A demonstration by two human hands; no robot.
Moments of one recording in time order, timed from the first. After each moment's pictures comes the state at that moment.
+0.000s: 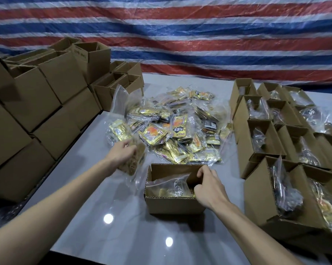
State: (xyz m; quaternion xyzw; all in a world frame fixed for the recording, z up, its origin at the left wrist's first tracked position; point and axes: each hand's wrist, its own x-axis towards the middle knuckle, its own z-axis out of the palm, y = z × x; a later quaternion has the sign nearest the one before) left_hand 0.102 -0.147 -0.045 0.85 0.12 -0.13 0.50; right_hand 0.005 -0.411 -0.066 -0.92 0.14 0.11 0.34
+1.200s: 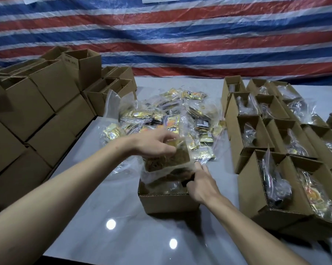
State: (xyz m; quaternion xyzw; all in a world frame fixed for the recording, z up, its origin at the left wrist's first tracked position) left_hand 0.076 -0.243 0.071 0.86 -0.30 -0.28 0.29; right_hand 0.005 -0.414 -0.075 -0.92 0.12 0.10 0.36
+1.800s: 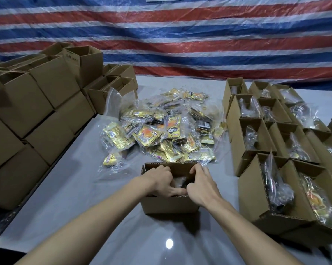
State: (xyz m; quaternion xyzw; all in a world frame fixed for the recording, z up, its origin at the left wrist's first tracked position) left_hand 0.055 -0.260 -0.051 0.93 -0.26 -0.27 0.02; right_hand 0.009 -0.412 -0.077 -0.93 0.13 0.10 0.34
